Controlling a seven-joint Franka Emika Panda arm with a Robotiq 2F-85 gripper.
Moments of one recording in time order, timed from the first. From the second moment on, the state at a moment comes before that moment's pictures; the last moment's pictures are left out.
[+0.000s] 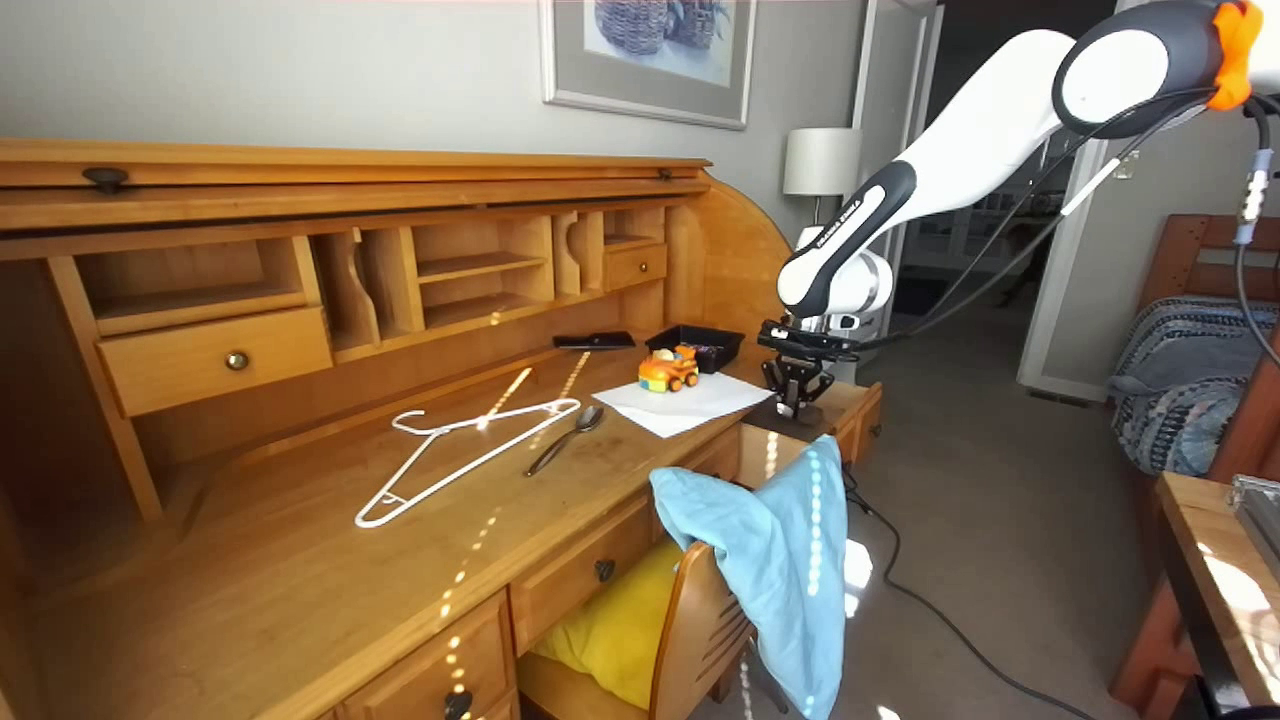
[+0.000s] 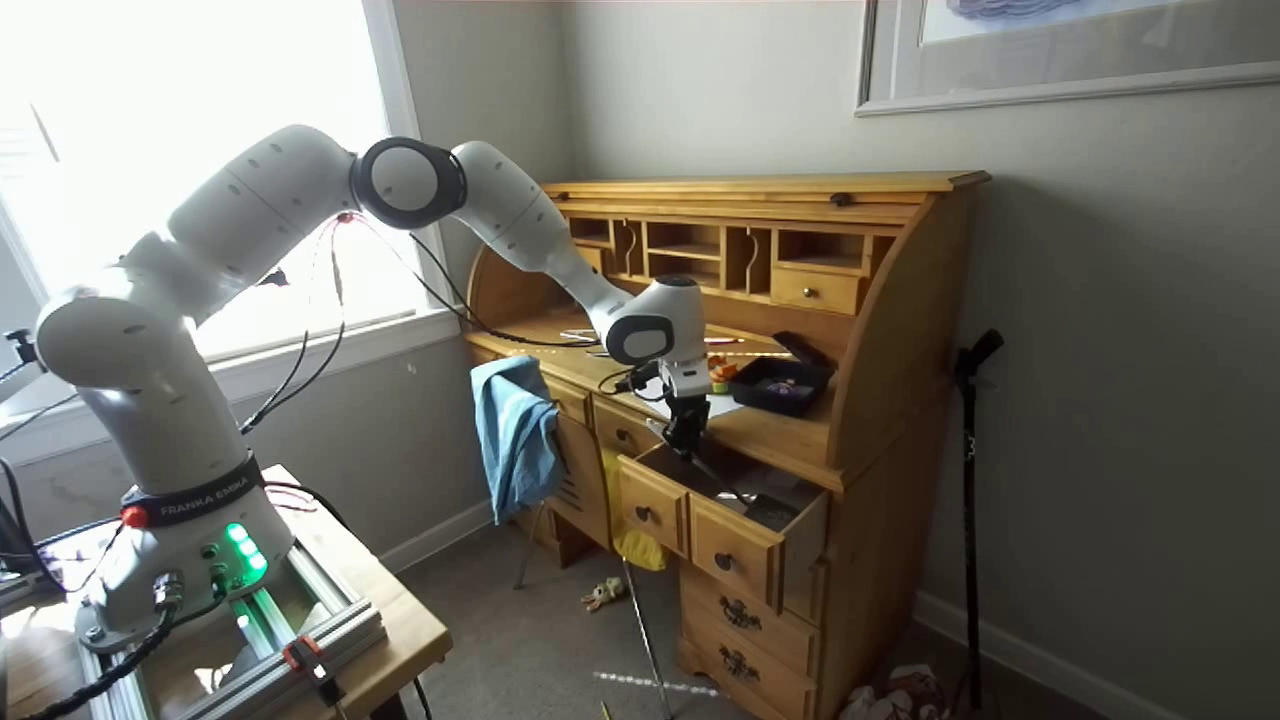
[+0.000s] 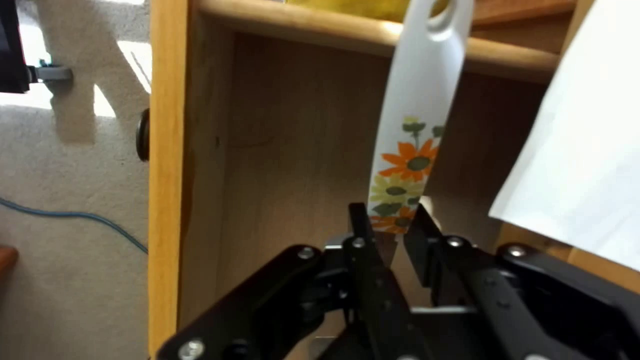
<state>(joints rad) -0.27 0.96 -0.17 -1.52 0.28 2.54 0.90</state>
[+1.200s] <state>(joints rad) -0.28 0.99 -0.19 -1.52 0.28 2.55 0.58</state>
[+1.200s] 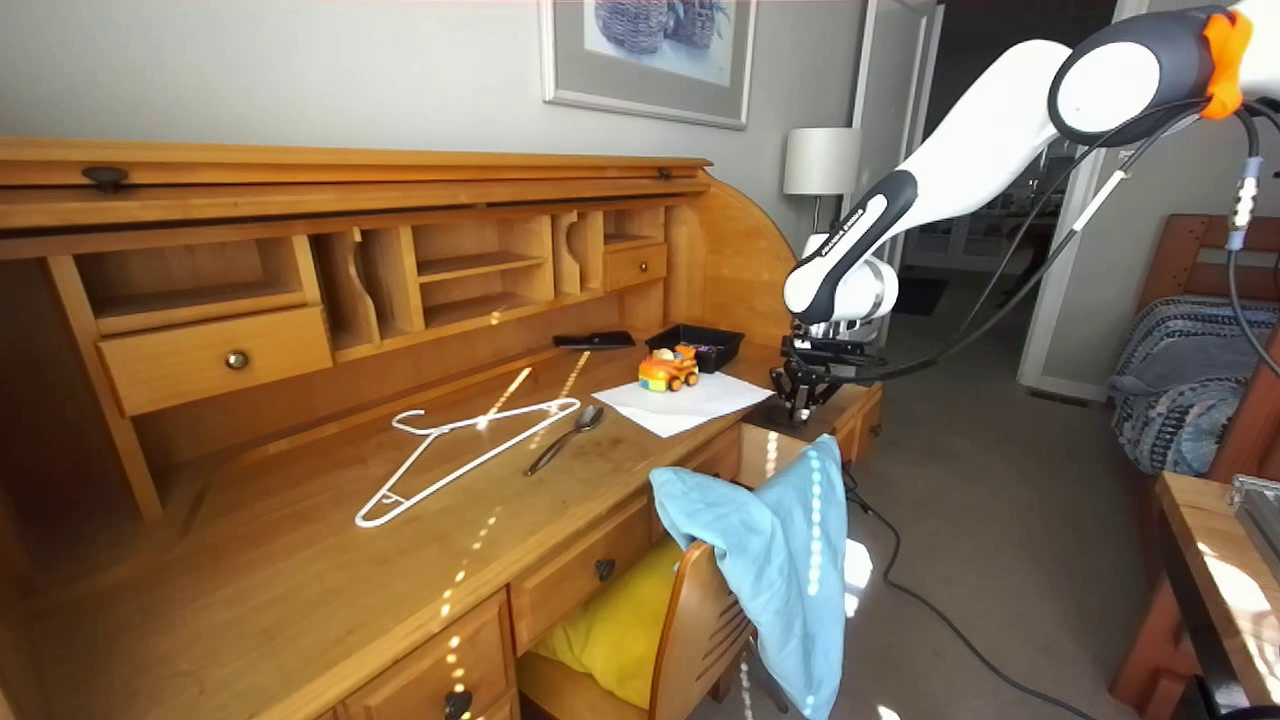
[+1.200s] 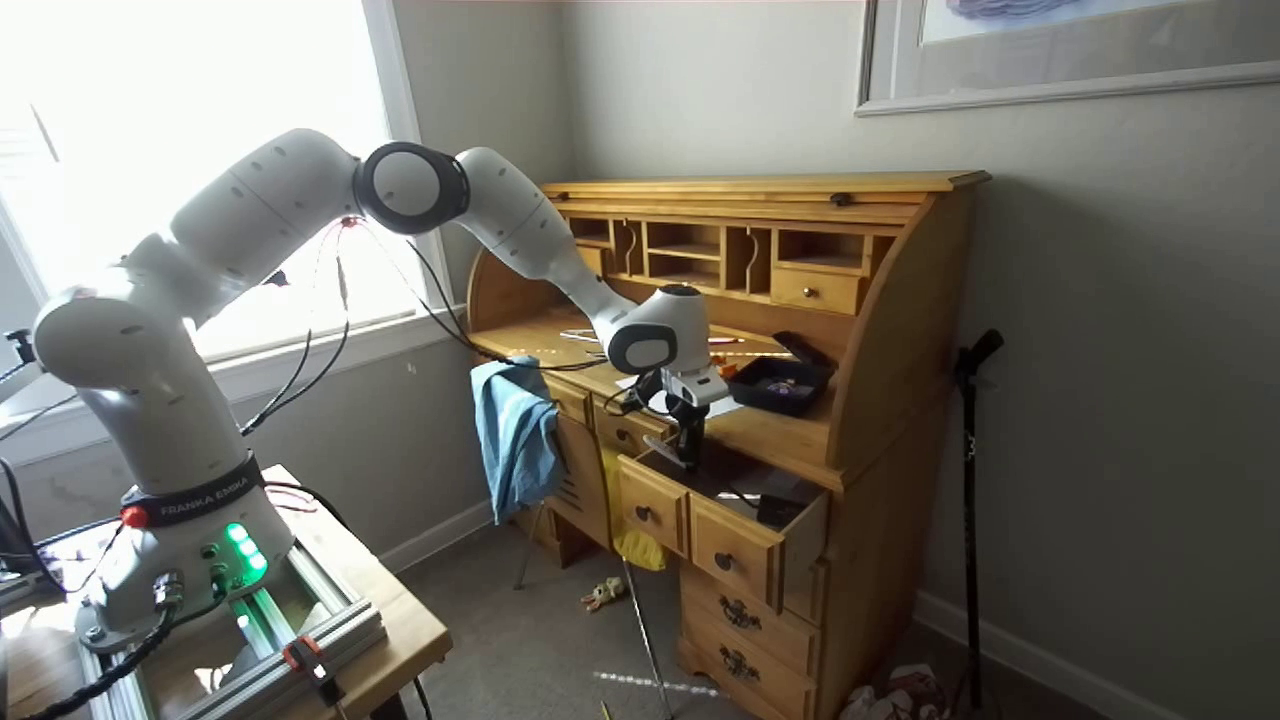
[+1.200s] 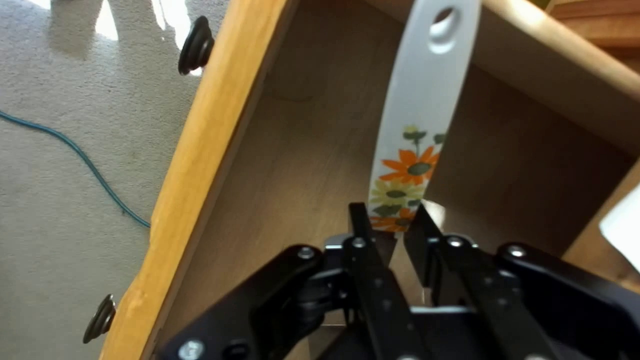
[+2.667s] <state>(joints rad) -0.26 1.05 -0.28 -1.50 0.32 2.62 0.85</state>
